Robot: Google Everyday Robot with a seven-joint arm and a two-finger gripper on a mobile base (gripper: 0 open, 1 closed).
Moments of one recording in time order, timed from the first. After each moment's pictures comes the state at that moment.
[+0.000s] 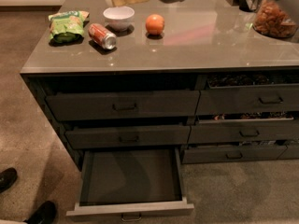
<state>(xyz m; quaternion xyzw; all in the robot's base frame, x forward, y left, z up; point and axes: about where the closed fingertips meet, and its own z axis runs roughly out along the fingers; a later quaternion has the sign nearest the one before) 0.660 0.010 1.066 -0.30 0.77 0.21 0.51</state>
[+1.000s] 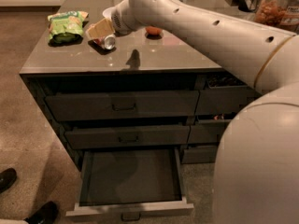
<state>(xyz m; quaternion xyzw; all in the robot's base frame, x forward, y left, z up) 0.782 0.108 0.935 -0.31 0.80 0.16 0.49</state>
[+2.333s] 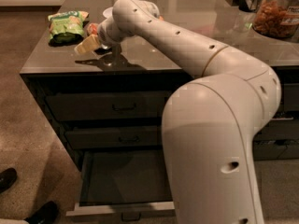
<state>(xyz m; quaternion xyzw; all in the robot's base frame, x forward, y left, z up) 0.823 0.177 0.851 -0.36 0.81 0.20 0.42</state>
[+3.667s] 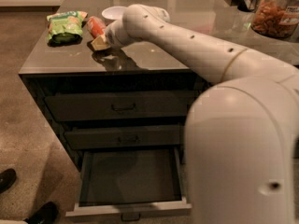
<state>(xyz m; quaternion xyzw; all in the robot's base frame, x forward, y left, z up) 0.815 0.152 0.857 -0.34 0.80 0.20 0.45</state>
